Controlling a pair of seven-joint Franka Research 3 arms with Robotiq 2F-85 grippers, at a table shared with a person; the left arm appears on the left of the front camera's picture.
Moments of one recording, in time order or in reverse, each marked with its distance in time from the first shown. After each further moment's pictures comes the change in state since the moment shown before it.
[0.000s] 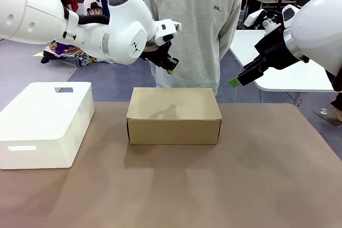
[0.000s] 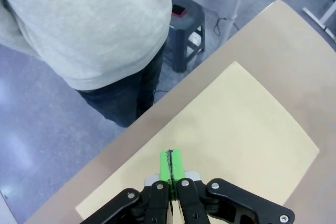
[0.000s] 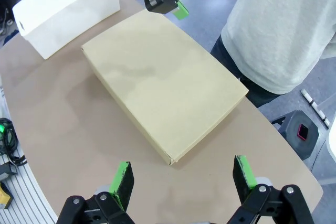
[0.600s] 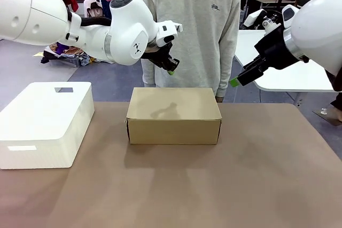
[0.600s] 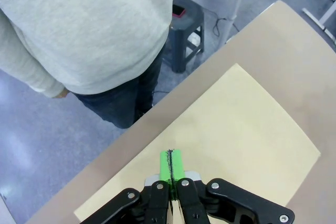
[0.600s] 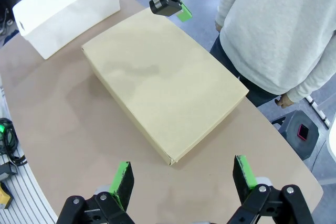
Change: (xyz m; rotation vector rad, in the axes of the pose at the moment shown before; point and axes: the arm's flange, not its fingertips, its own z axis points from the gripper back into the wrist) left arm 0.002 0.000 -0.006 -0.005 -0.001 0.003; right arm 0.000 0.000 0.000 0.001 0.000 0.000
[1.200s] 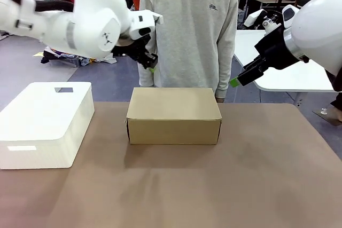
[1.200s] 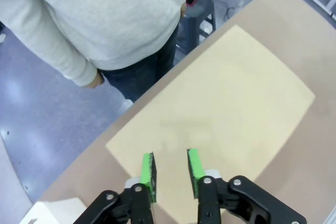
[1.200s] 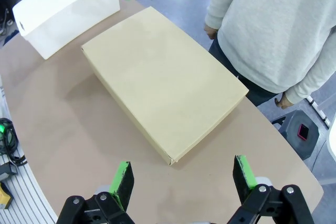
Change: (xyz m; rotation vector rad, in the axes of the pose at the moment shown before) left arm -0.052 0.013 0.103 0.073 0.016 -0.067; right arm 0.000 0.000 0.000 0.001 0.000 -0.001
